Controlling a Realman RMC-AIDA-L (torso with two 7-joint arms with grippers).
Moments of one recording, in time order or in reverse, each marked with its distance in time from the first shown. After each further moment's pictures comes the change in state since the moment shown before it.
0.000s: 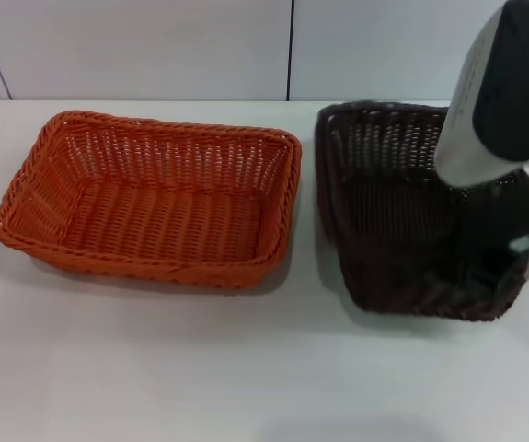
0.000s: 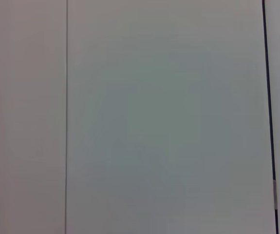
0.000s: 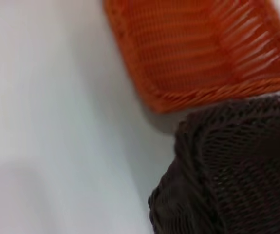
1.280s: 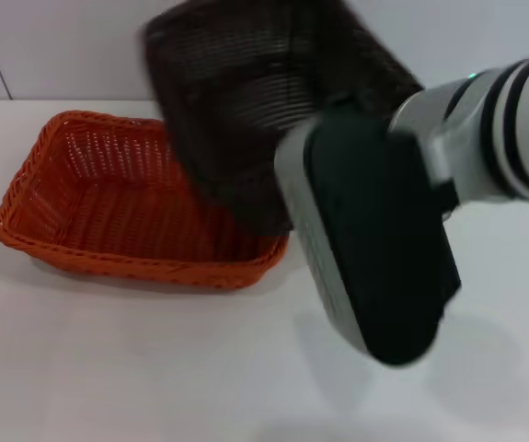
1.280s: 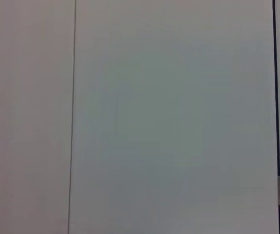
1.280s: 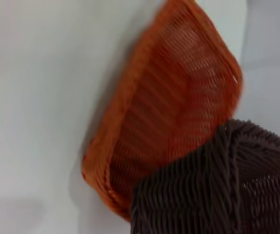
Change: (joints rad) left arm -0.001 0.000 -0.002 0.029 0.002 0.007 -0.048; right arm 0.047 0.001 -0.441 -0.178 -0.277 0.304 -0.433
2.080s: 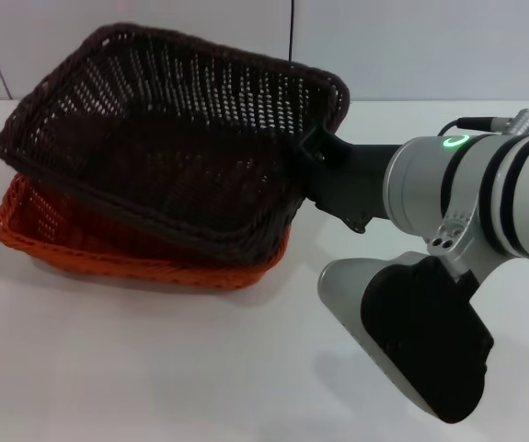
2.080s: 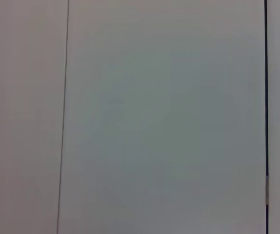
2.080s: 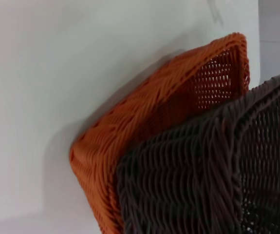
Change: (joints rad) left arm -0.002 -0.006 0.019 -0.010 -0.003 -0.006 -0.005; right arm -0.269 0.000 -0.069 0.085 0.009 0.430 -0.567
